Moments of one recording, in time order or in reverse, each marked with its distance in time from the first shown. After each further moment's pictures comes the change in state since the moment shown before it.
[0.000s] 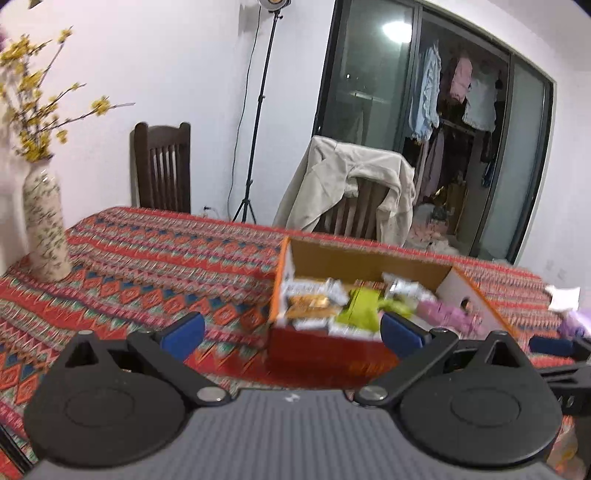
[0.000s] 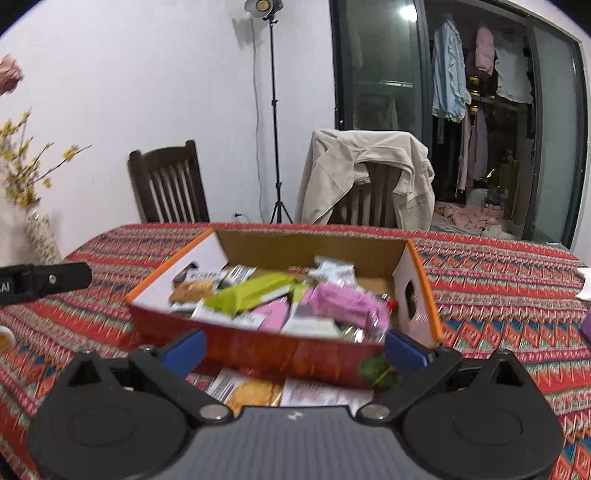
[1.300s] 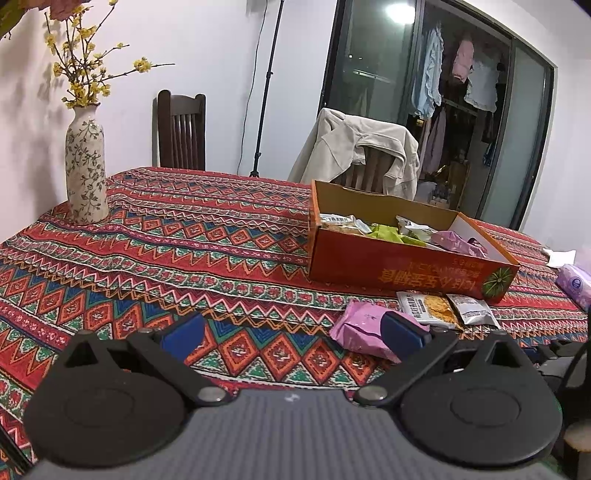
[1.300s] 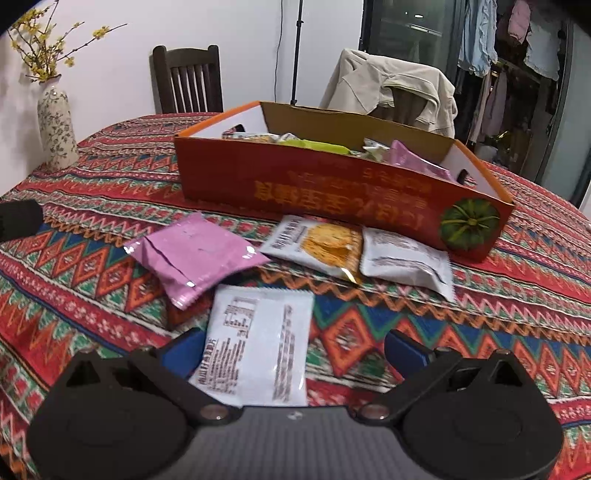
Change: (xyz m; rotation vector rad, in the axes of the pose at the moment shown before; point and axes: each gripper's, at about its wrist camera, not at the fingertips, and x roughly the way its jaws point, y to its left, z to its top) left arm -0.049 0.043 -0.066 -0.001 0.067 -0.005; right arm 0.013 0.075 -0.087 -0.095 0.252 -0.047
